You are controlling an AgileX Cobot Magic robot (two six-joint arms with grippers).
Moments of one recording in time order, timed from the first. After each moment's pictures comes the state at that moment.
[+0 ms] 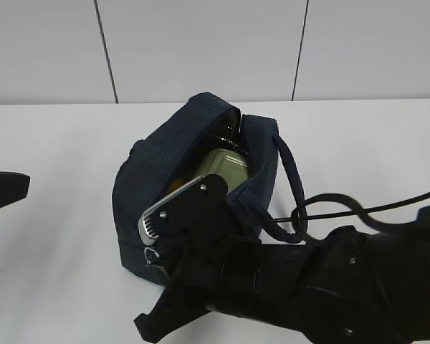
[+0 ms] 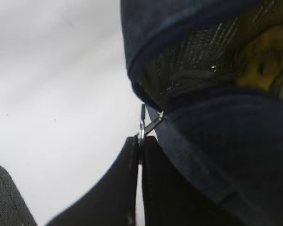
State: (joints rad) left arm -0.36 0.86 -0.53 -0.34 0.37 0.34; right arm 0.91 1.74 -0.75 0.13 -0.28 0.00
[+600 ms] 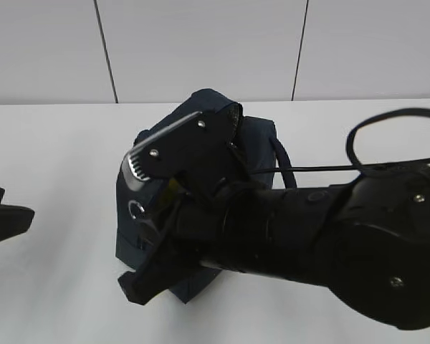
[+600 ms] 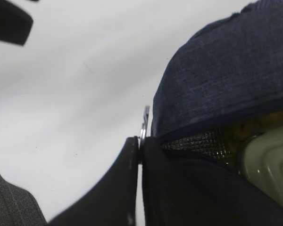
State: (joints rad) left arm -0.36 0.89 -0.53 -0.36 0.49 0.49; right arm 0.91 1.58 -0.84 0.13 -0.12 -0.07
